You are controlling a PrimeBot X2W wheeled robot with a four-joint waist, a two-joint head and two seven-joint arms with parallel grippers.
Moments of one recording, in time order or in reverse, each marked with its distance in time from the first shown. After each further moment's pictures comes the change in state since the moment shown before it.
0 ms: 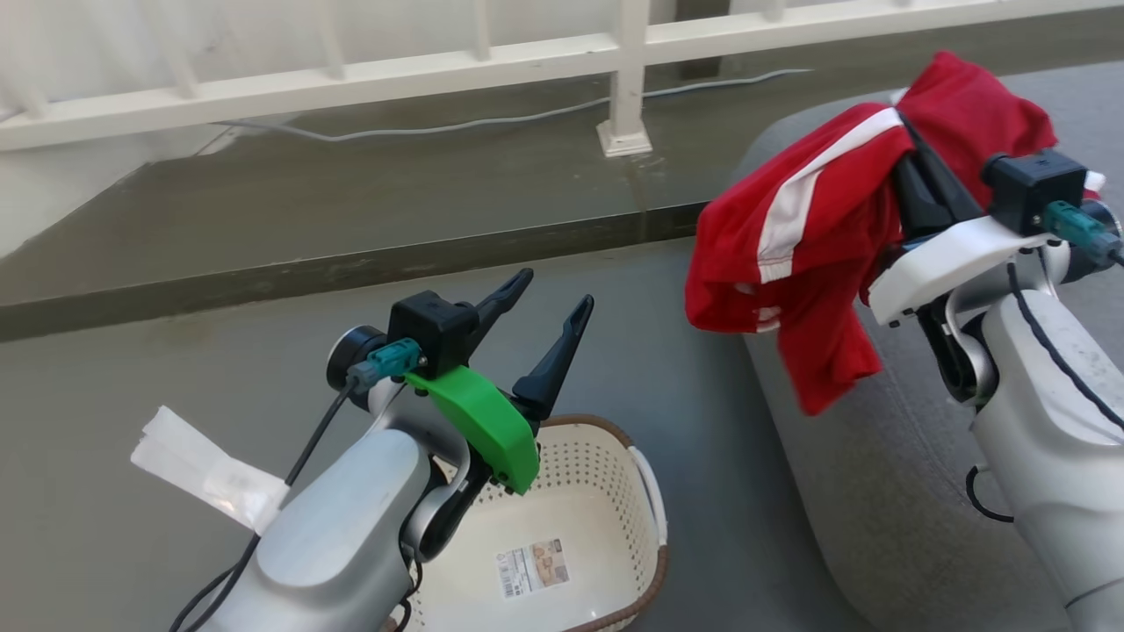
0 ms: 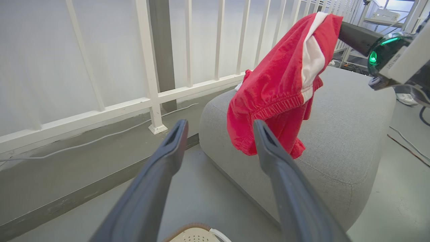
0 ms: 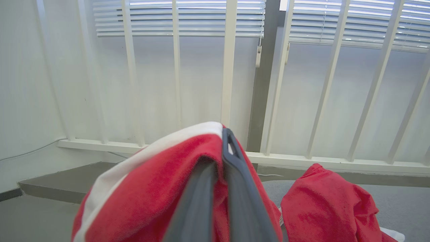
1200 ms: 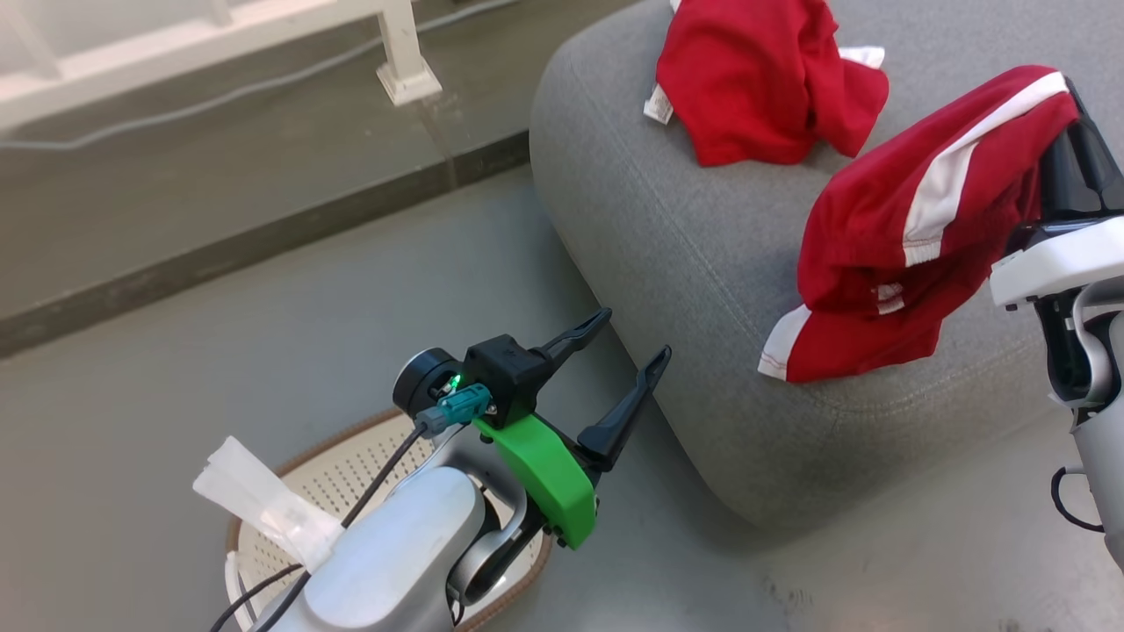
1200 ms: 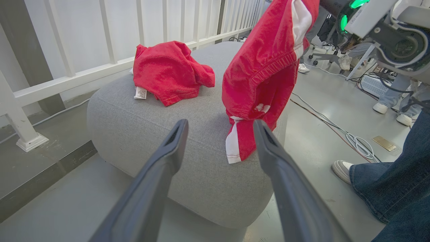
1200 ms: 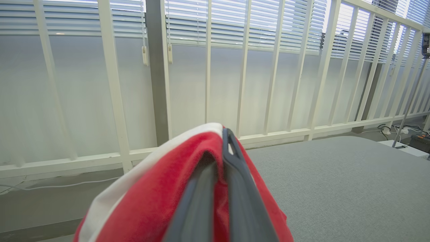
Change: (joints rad) left arm 0.036 -0.030 -0.083 -0.091 0.047 -0.007 -0.002; right arm 0.118 -0.094 -0.186 -0.198 0.025 -0.041 0.000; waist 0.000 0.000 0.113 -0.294
